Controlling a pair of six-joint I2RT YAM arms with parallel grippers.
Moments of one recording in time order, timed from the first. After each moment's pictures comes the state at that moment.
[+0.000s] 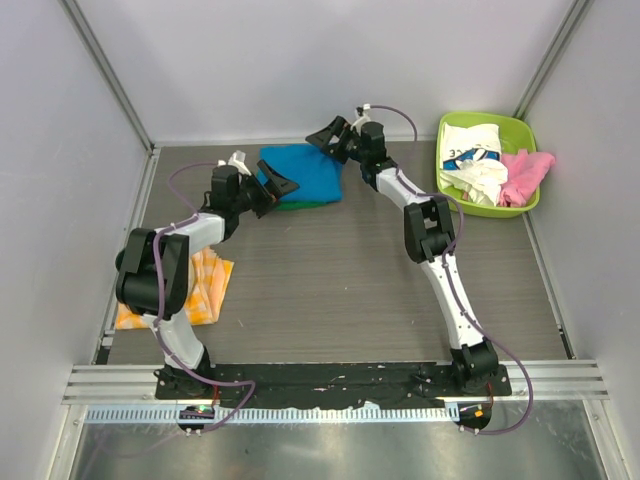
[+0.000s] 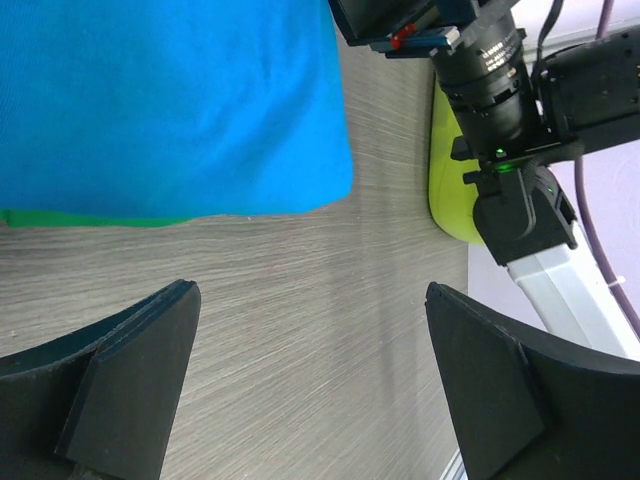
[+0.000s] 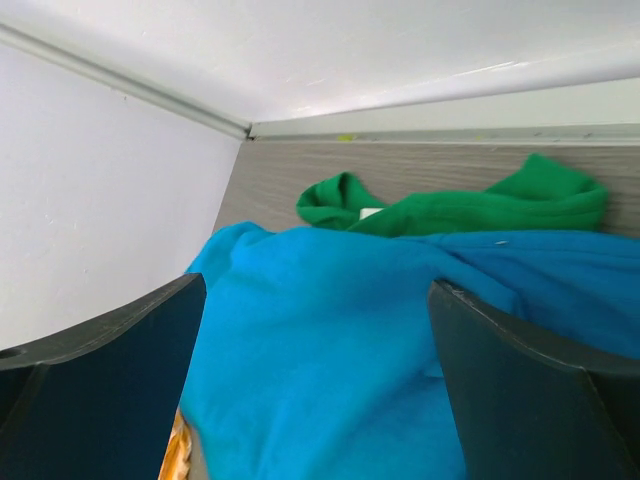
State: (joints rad) left arm -0.20 1.78 1.02 0.36 0.42 -0.90; right arm 0.34 2.78 2.39 0.28 -0.49 0.89
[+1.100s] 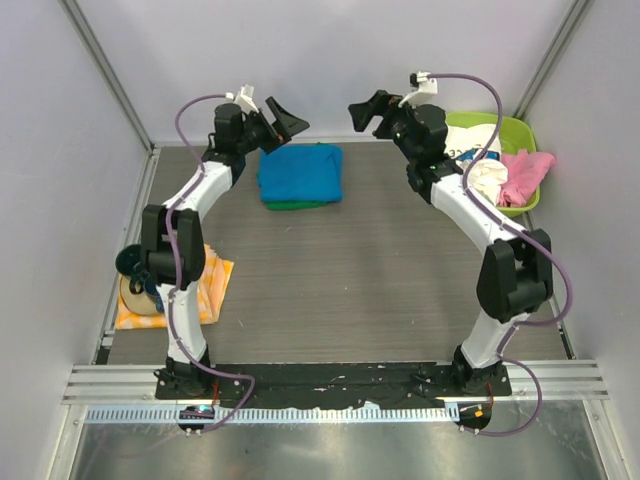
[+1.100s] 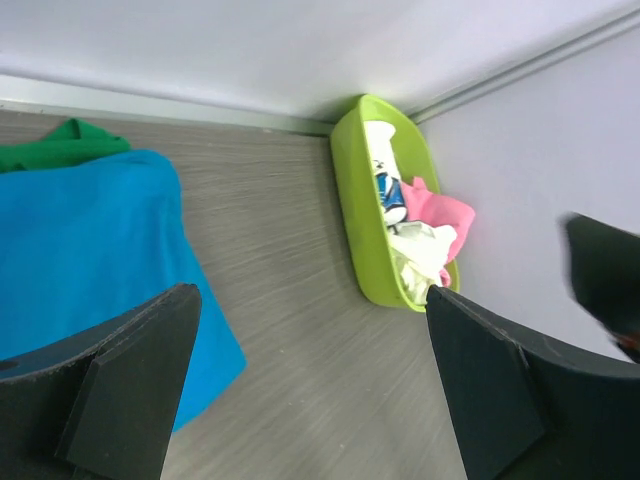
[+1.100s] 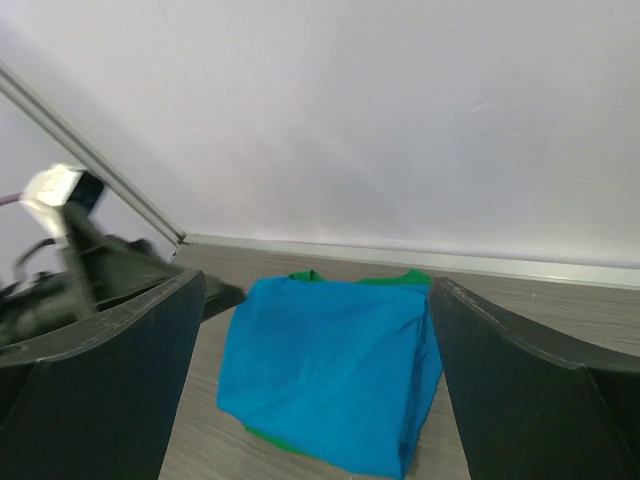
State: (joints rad) left arm -0.20 2.02 1.67 0.20 0.52 -0.82; right arm 0.33 1.80 1.52 0.35 -0.09 0.44
